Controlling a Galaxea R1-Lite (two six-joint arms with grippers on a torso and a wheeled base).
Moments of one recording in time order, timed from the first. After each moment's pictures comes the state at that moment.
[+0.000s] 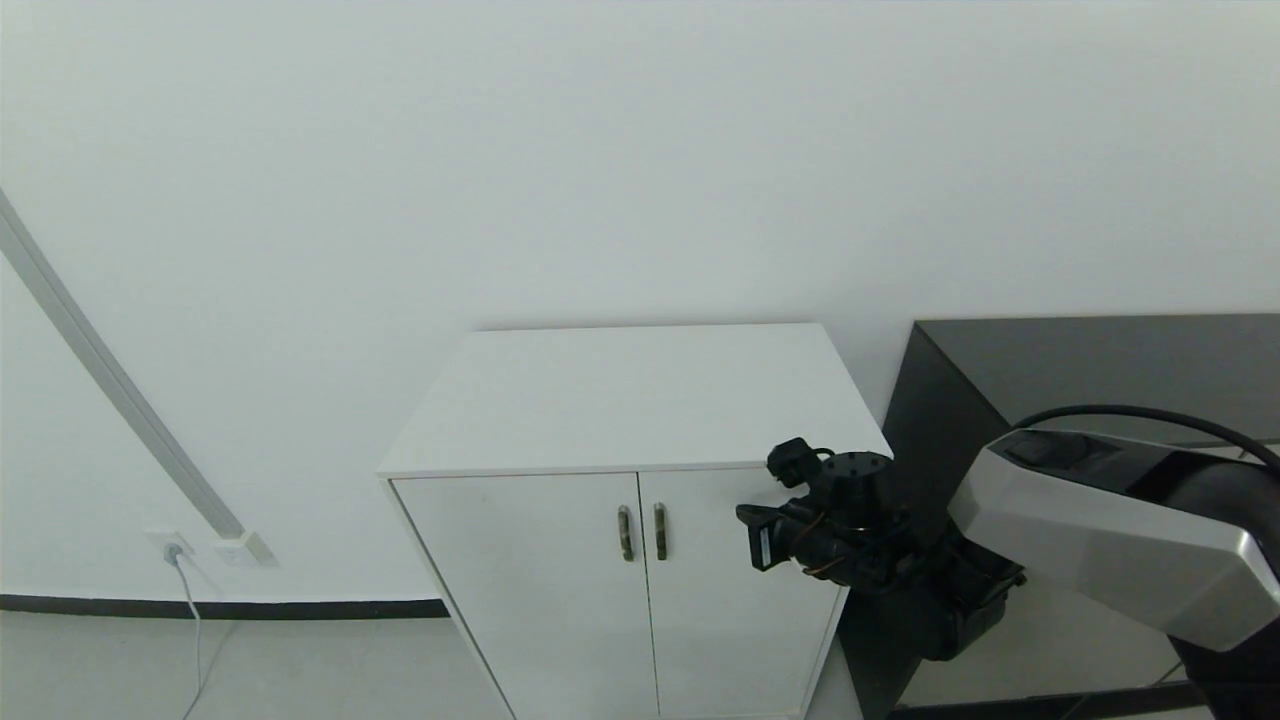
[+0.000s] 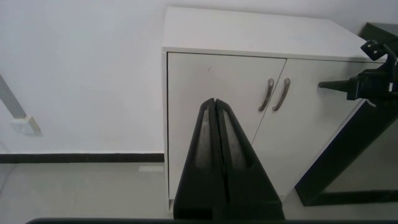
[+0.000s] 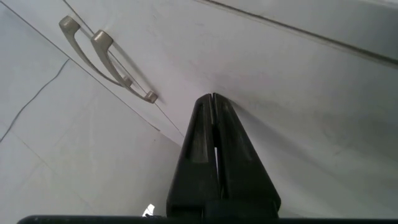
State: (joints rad) left arm 0.00 0.00 0.00 0.00 0.00 -0.09; right arm 0.54 2.41 -1.03 -1.06 0.12 0.09
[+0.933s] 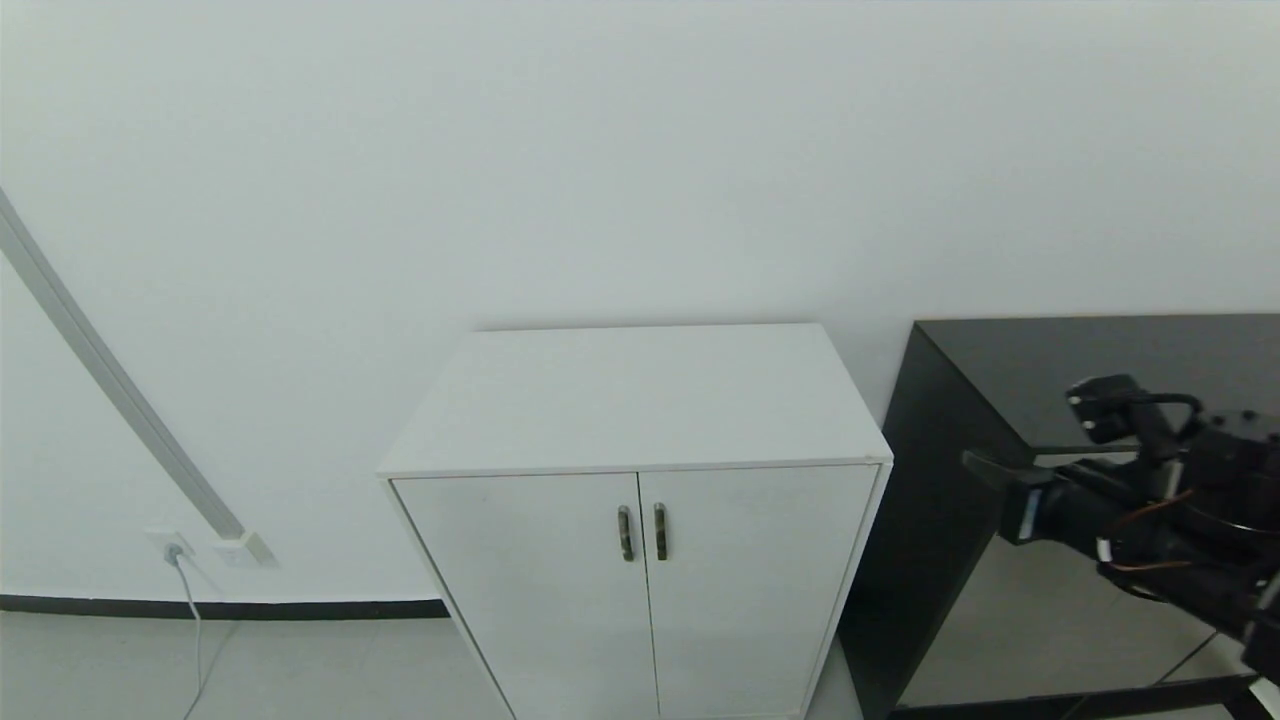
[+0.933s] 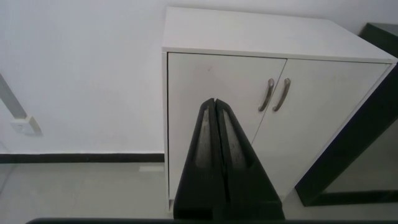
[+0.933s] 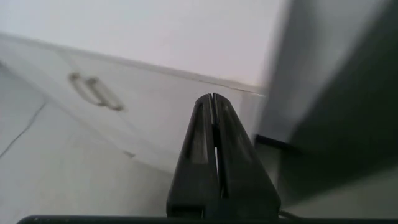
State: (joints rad) left arm 0.00 0.00 0.00 0.00 0.00 -0.09; right arm 0.21 1.68 -0.36 -1.15 0.11 0.05
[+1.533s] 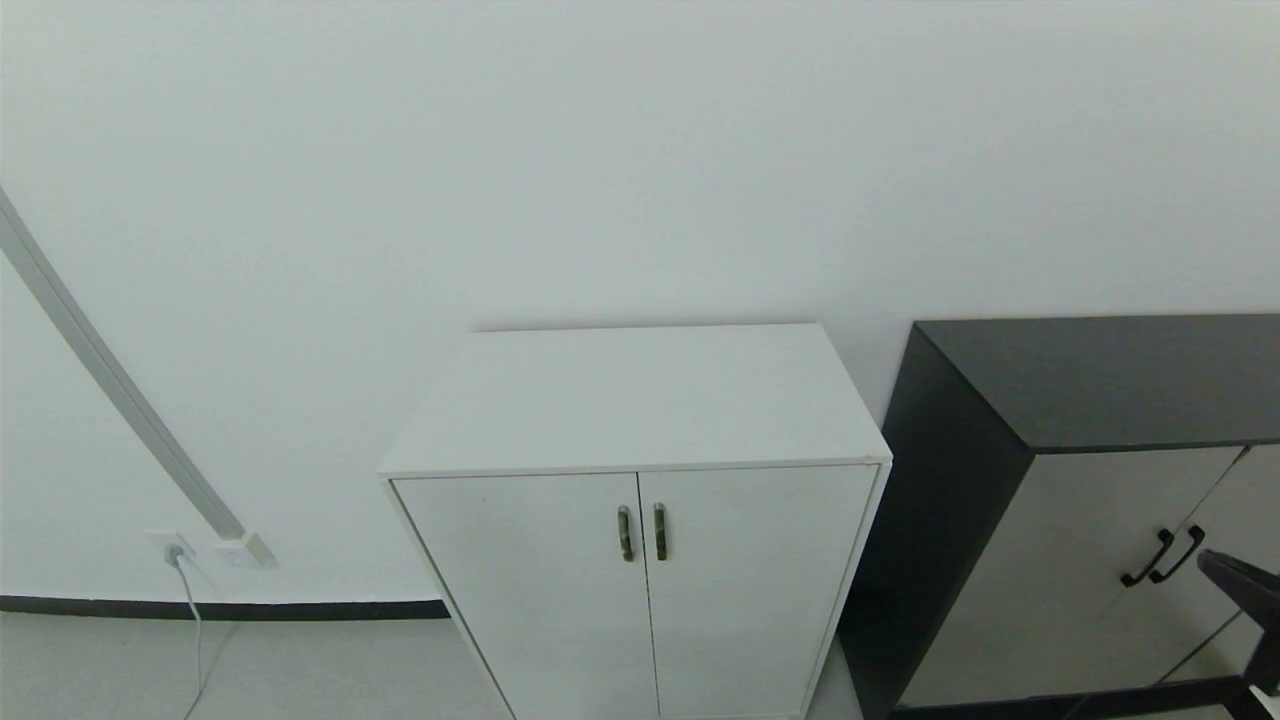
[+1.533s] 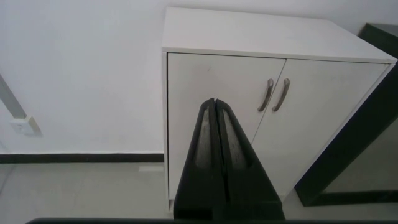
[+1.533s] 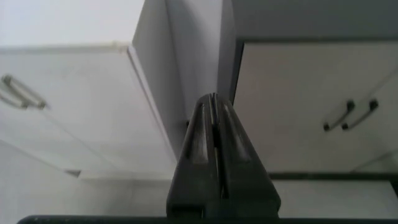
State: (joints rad) left arm 0.00 0.00 0.00 0.00 0.00 -0.09; right arm -0.06 1.09 -0.03 -0.88 0.11 0.00
